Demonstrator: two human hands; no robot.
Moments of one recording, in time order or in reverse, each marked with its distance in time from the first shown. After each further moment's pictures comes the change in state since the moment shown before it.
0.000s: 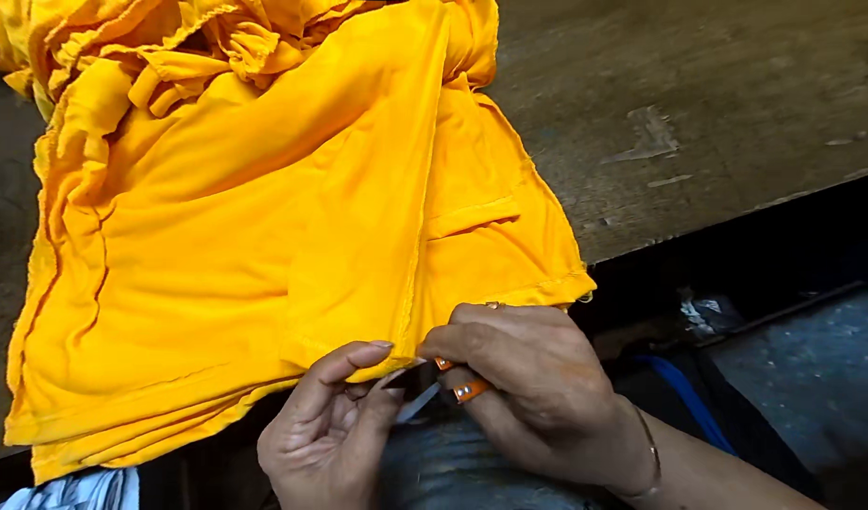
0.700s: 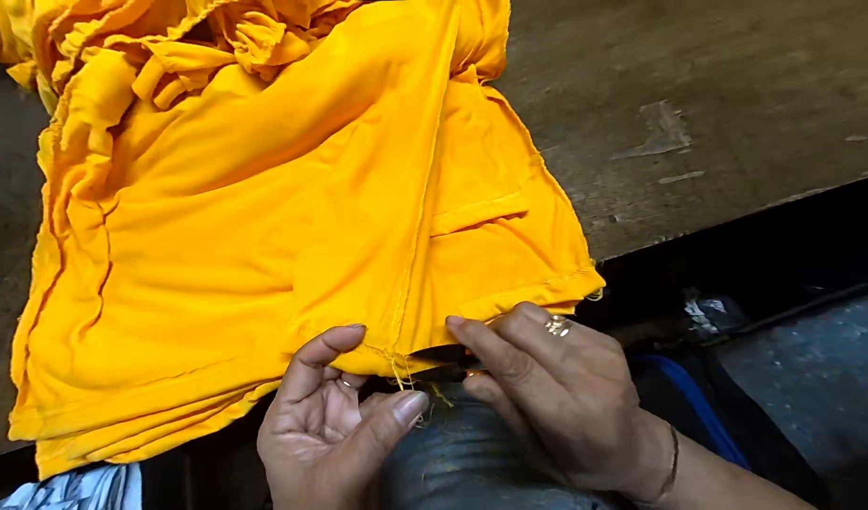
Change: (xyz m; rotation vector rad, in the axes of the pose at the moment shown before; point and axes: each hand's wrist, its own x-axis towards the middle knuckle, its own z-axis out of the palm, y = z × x) left_hand 0.001 0.013 0.000 -0.222 0.109 -0.206; right_hand -0.030 0.001 -0.005 -0.416 -0.009 0.009
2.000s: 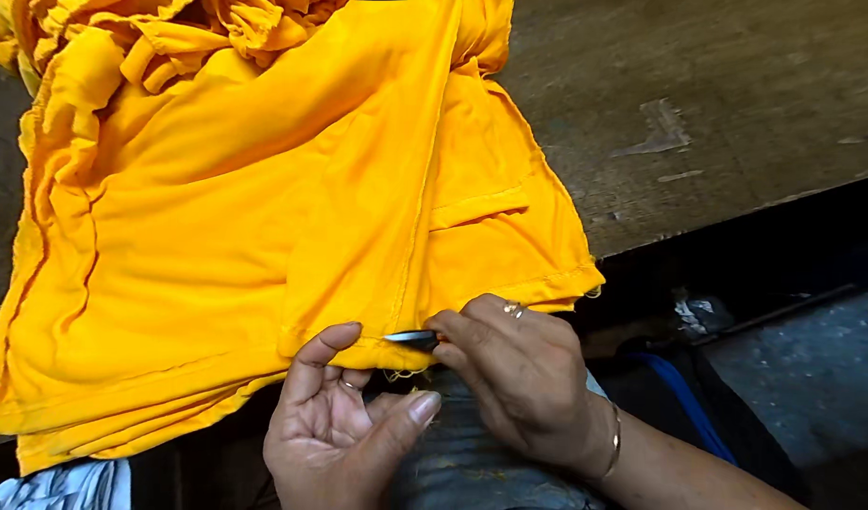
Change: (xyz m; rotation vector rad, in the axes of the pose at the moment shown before) left_hand -0.007 -0.006 0.005 0.038 0.035 0.000; right_hand 0.012 -0.003 0.021 0.136 0.052 0.037
